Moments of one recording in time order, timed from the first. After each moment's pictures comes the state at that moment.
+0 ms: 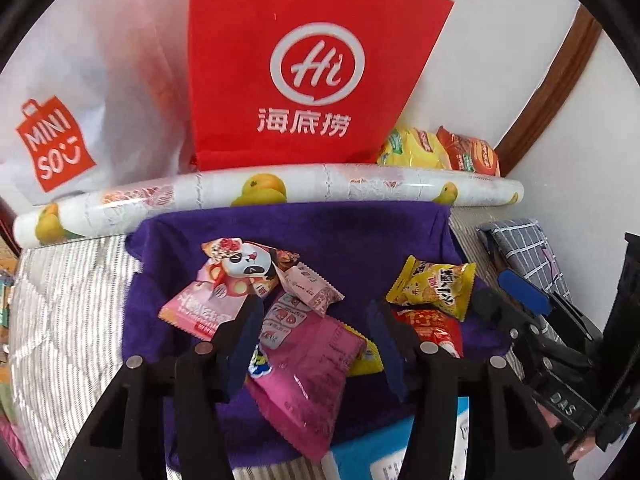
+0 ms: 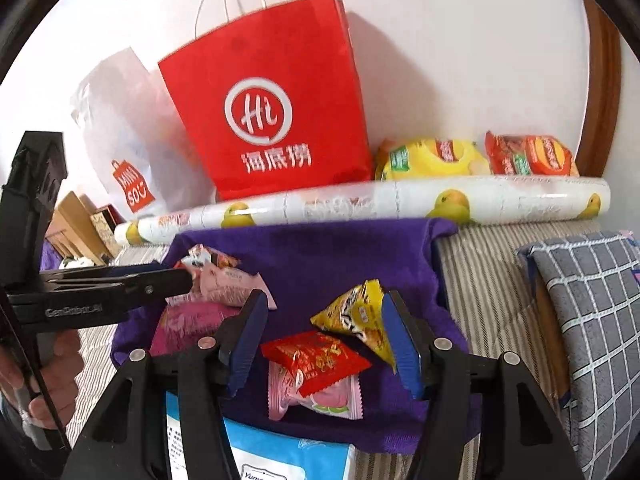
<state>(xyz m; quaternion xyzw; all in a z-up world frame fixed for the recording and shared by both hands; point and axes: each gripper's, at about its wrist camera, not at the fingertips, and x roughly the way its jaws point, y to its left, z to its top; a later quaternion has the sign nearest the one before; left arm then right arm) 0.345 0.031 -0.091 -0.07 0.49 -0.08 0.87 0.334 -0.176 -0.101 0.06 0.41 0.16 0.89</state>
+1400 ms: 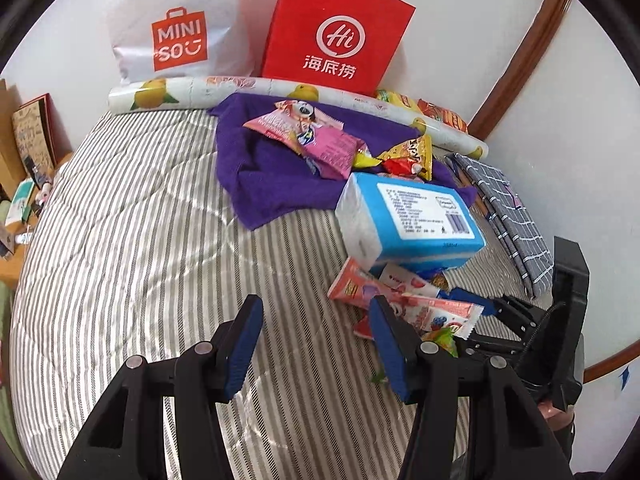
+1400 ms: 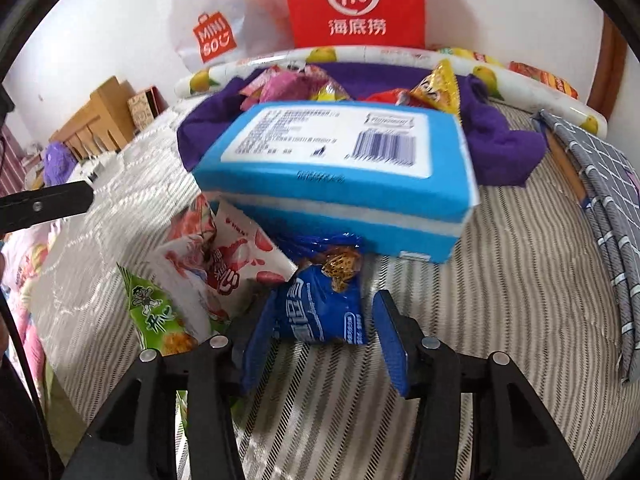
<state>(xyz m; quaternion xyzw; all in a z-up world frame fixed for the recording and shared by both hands) 0.118 0.080 -0.105 -0.11 0.47 -0.08 0.87 0.142 -0.140 -0.159 -0.03 0.50 0.21 0.84</state>
